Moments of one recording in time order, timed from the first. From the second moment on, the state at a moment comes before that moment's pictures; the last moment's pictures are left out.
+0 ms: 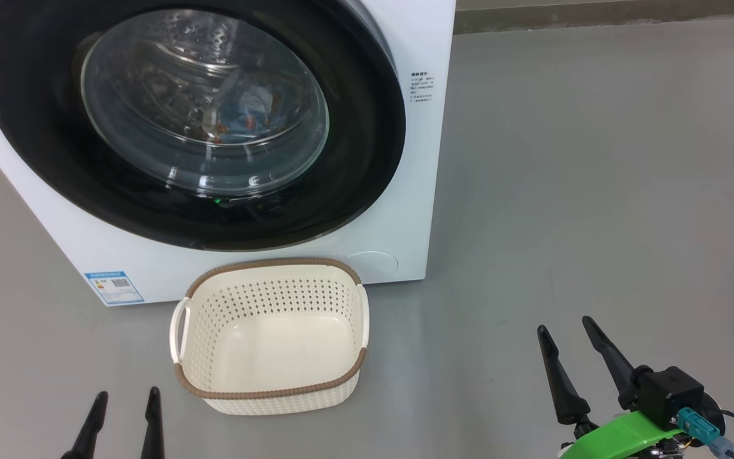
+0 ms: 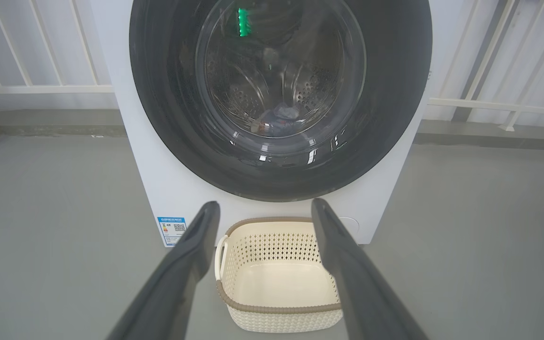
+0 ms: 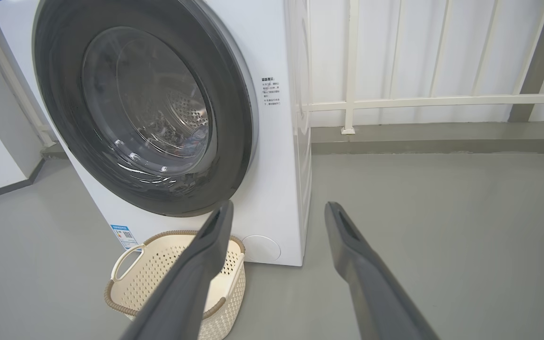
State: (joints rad) left arm 0.12 0.04 0.08 0.10 -0.17 -0.10 -0.26; right arm -0.04 -0.06 0.04 0.19 0.17 0.13 -0.26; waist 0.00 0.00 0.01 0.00
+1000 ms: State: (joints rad) left arm 0.13 0.02 0.07 0.16 -0.19 -0.10 -0.24; right arm -0.01 -0.06 0.04 0.26 0.18 0.13 -0.25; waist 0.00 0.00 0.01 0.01
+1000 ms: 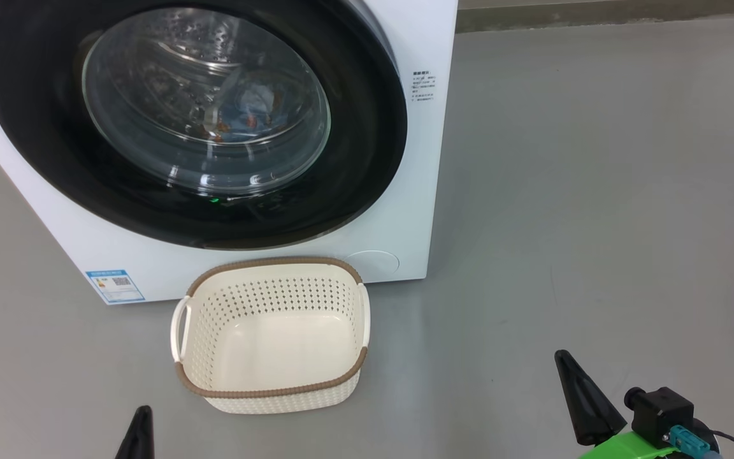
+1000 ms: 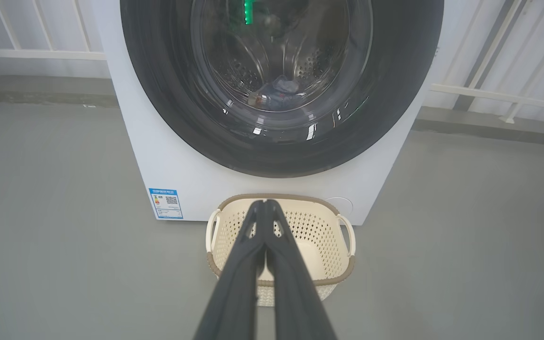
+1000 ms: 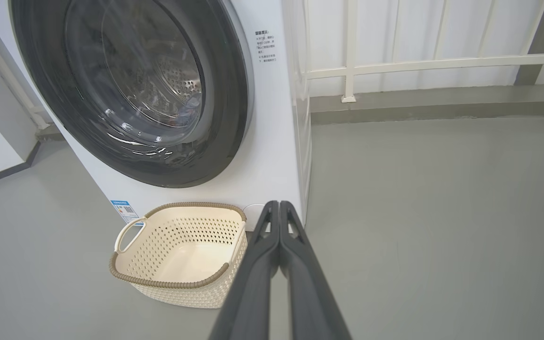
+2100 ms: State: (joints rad) left arm 0.11 0.02 0.07 0.19 -0.55 -0.10 -0.15; right arm -0.01 -0.06 0.02 0.26 0.56 0.13 -0.17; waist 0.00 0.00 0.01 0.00
